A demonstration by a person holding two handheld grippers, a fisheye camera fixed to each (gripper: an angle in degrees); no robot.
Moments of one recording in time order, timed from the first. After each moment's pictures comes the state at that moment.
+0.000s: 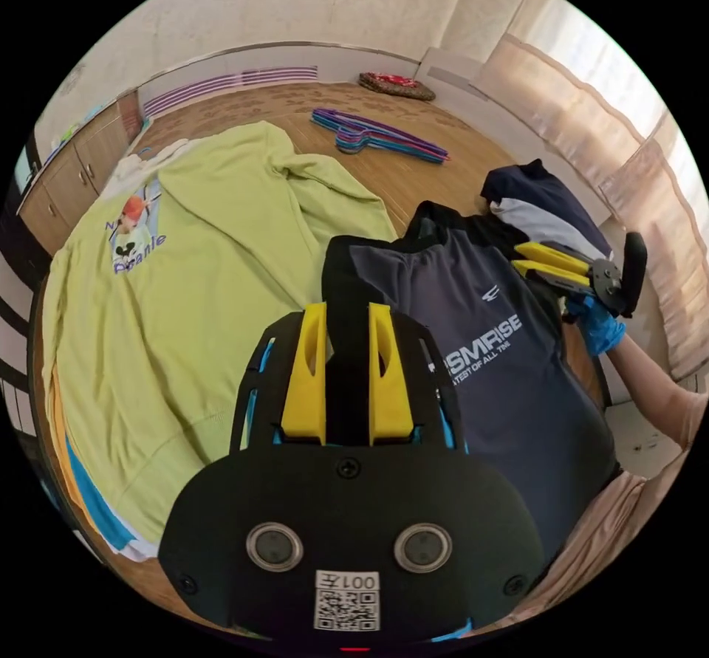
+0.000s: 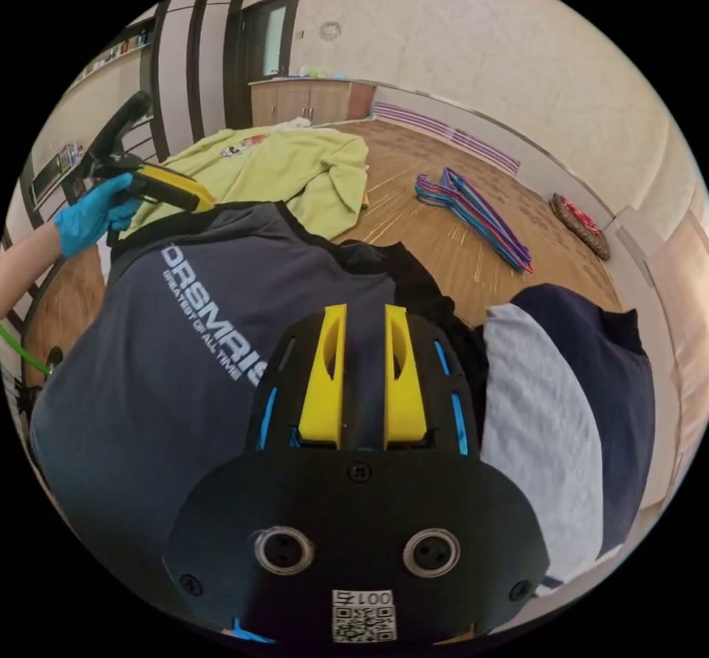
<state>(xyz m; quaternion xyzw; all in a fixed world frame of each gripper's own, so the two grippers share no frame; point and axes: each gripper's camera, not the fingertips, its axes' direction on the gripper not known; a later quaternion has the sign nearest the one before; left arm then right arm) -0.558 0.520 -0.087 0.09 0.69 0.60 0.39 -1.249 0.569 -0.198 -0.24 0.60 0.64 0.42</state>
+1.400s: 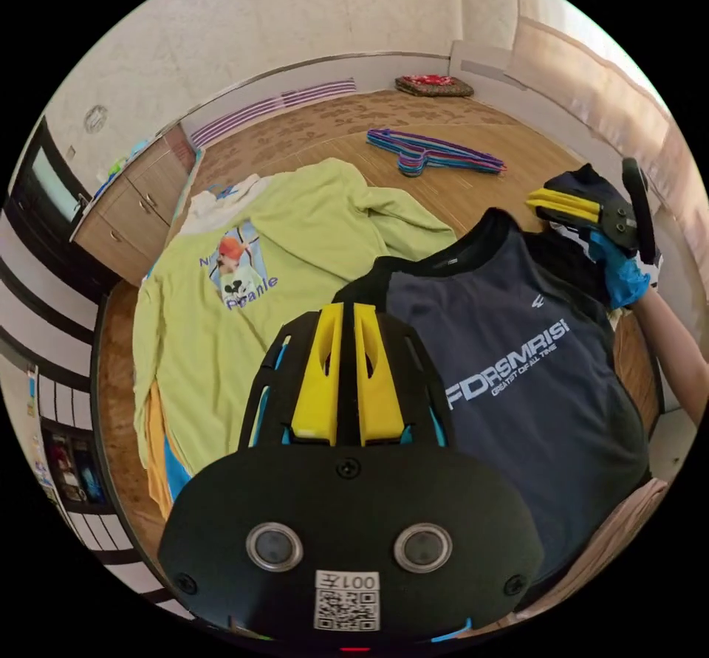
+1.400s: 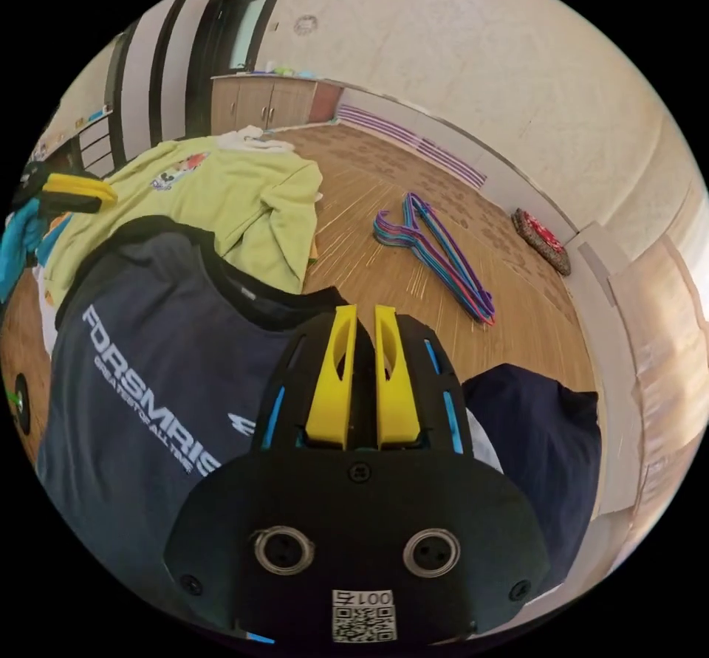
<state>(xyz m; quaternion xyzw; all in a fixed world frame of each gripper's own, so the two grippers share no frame) -0.594 0.454 -0.180 0.17 0.64 0.57 0.48 -1.101 0.669 -0.292 -0.31 0.63 0.61 0.36</state>
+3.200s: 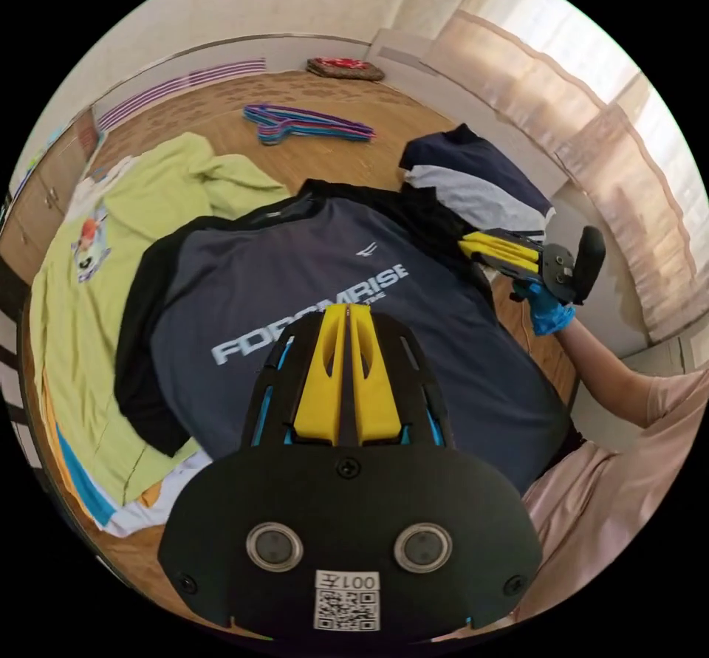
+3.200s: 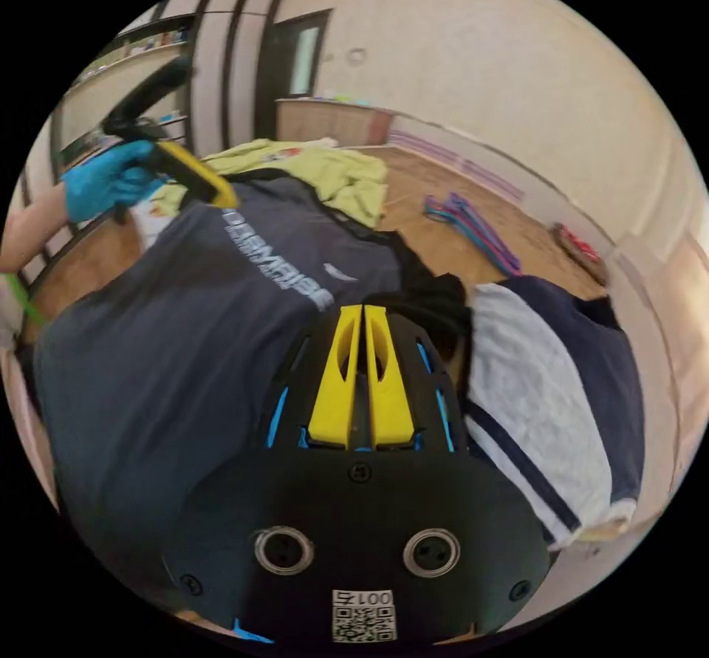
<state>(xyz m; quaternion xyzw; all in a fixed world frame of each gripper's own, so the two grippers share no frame) -0.655 0.583 -0.276 0.07 0.69 0.65 0.32 -1.310 0.568 -0.214 -0.23 0.59 0.59 0.50</state>
